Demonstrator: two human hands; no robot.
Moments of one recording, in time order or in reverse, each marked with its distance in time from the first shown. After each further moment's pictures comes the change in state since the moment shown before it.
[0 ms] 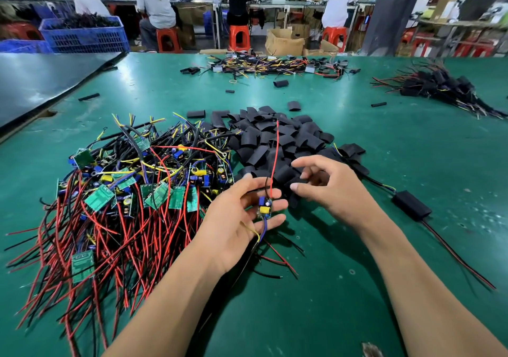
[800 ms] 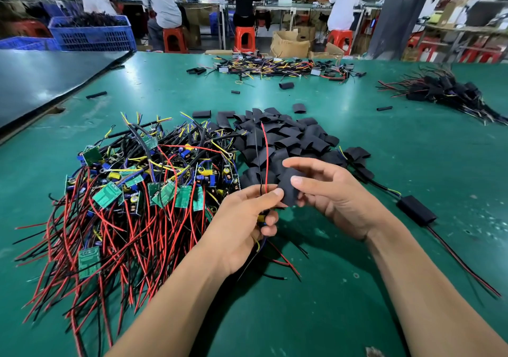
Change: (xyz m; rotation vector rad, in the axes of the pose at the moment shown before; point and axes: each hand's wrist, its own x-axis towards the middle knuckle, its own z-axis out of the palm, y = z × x) left_hand 0.000 -0.006 -0.001 0.123 -0.027 0.042; right_hand -0.002 -0.010 0.007 0.694 -0.291 0.139
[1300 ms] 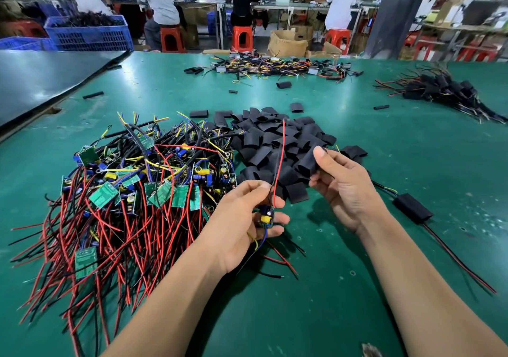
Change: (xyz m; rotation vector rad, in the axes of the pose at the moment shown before) left_hand 0.001 -0.001 -0.002 0.008 -0.005 -0.001; right_hand 0.007 -0.004 -0.001 0.197 0.375 -0.083
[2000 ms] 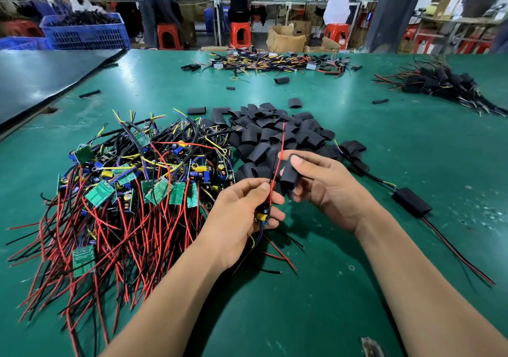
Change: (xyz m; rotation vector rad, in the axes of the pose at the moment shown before) left_hand -0.001 -0.002 0.002 0.105 0.028 0.105; right_hand -0.006 0.004 0.009 -0.137 -0.259 0.085
